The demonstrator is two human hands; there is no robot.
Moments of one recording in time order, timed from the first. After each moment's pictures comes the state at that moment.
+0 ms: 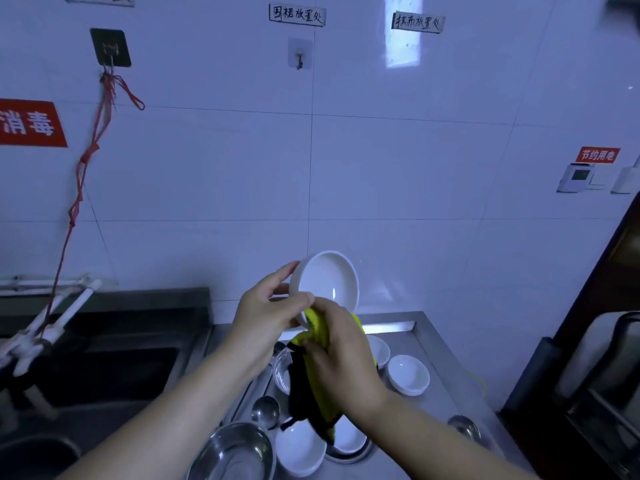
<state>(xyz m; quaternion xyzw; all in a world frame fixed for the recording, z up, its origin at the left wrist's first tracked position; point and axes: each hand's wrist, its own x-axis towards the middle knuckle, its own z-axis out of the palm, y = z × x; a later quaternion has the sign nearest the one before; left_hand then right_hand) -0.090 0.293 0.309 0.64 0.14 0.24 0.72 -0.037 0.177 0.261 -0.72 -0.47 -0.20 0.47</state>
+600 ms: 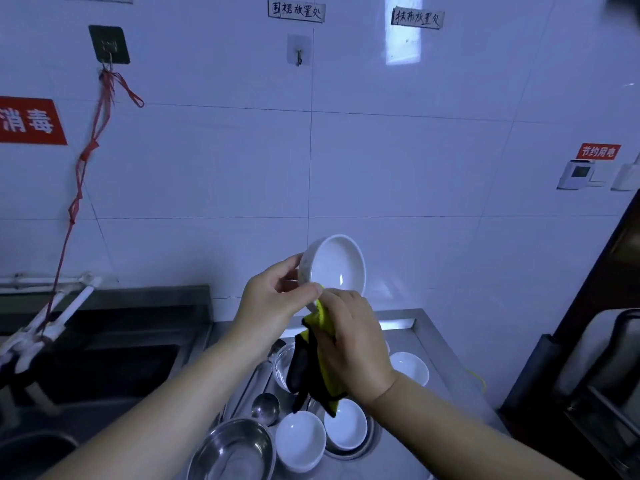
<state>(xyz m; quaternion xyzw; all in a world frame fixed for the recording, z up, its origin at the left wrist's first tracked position) -0.092 0.290 0.318 0.71 0.05 0.25 0.66 -0.016 0.174 0.260 -0.70 -0.51 -0.34 0.36</state>
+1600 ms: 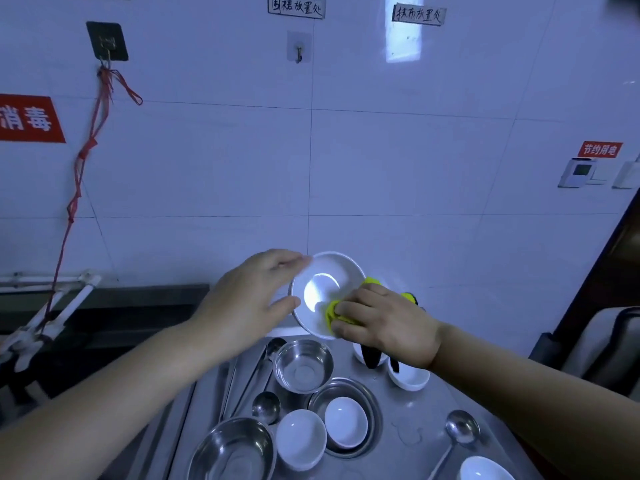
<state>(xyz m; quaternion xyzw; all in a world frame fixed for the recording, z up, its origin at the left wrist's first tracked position) -0.110 0.328 0.330 0.95 -0.04 0.27 0.14 0.049 0.128 0.286 -0.58 -0.72 -0.38 0.01</state>
